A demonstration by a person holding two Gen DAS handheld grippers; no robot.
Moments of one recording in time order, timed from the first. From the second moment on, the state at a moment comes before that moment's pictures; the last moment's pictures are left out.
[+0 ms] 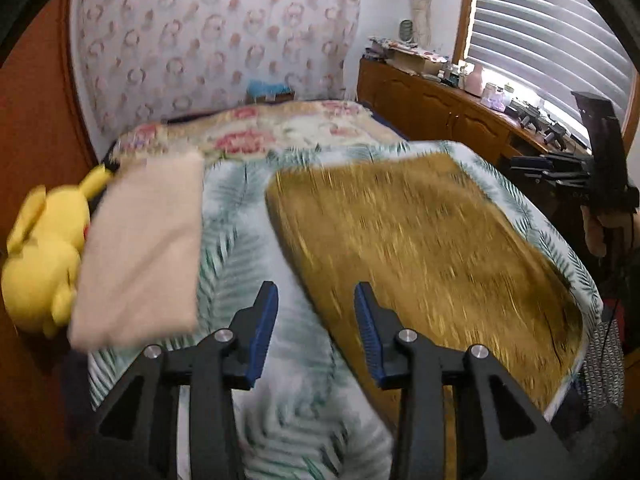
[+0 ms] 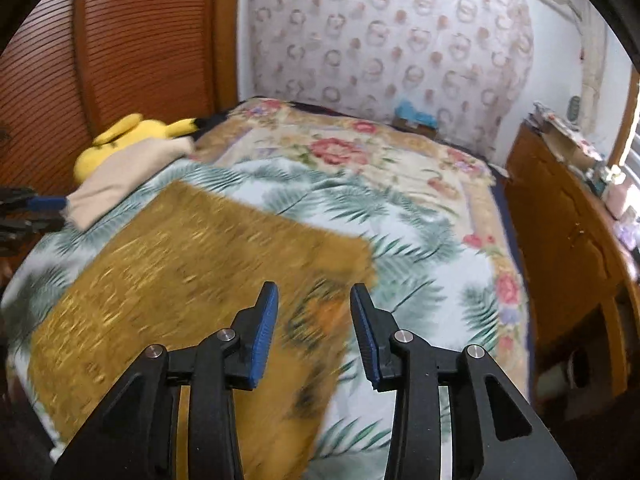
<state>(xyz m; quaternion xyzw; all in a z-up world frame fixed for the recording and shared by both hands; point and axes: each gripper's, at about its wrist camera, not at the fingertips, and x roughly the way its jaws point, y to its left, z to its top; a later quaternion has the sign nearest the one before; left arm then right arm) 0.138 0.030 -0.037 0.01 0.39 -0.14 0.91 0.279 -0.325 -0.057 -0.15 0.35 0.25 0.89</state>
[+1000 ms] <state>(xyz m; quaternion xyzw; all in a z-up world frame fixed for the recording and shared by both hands) 0.023 0.006 -0.085 -0.08 0.41 -0.18 0.89 0.131 -0.351 -0.136 -0.08 0.40 0.28 0.87</state>
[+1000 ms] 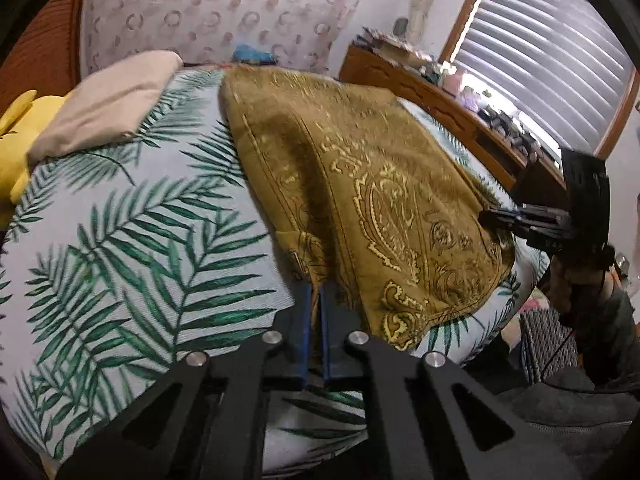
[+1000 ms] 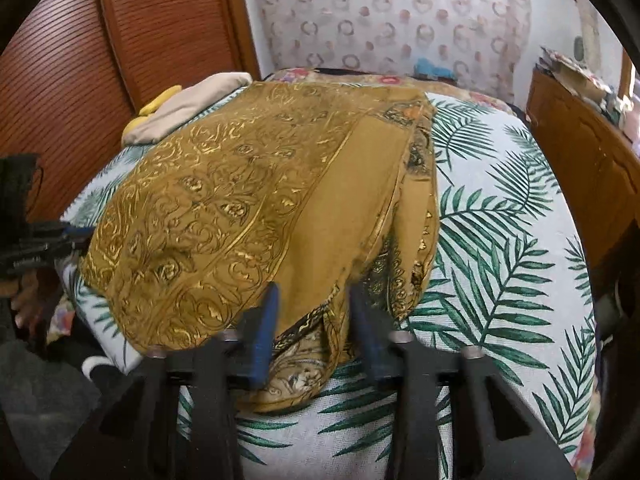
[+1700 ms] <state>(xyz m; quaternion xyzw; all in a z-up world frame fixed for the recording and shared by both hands) 0.017 -0.001 -0.019 -0.10 0.33 -0.22 0.91 0.110 -0.365 -0.103 -0.10 0.34 0.24 0.90</state>
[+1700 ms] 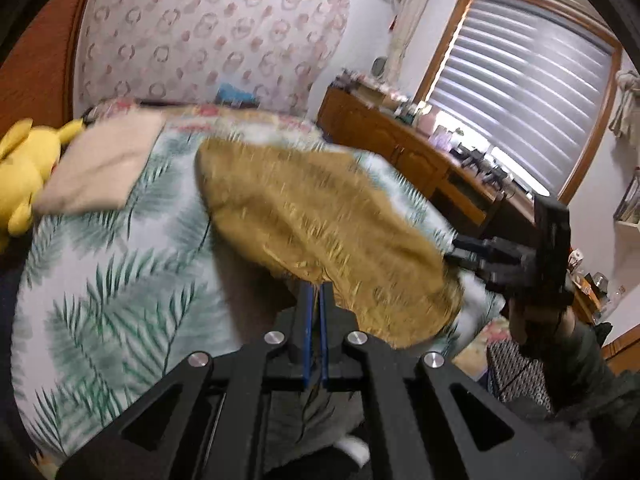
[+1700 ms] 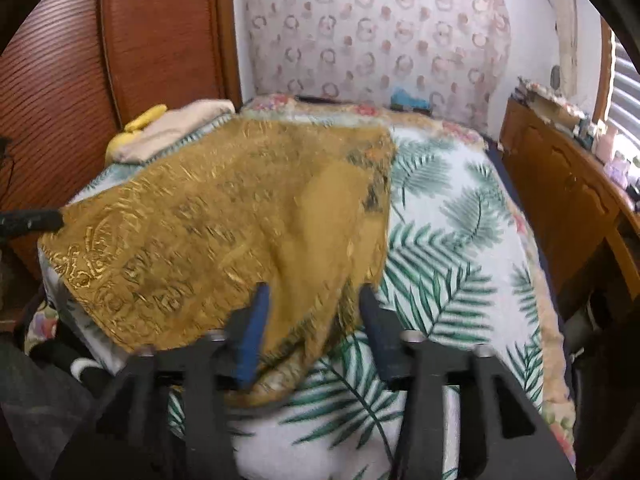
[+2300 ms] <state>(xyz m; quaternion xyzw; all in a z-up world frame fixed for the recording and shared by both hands) 0.121 -0.034 0.038 -0.09 0.29 -0.23 0.92 0.076 -0.323 -0.090 -0.11 0.31 0.33 0.88</state>
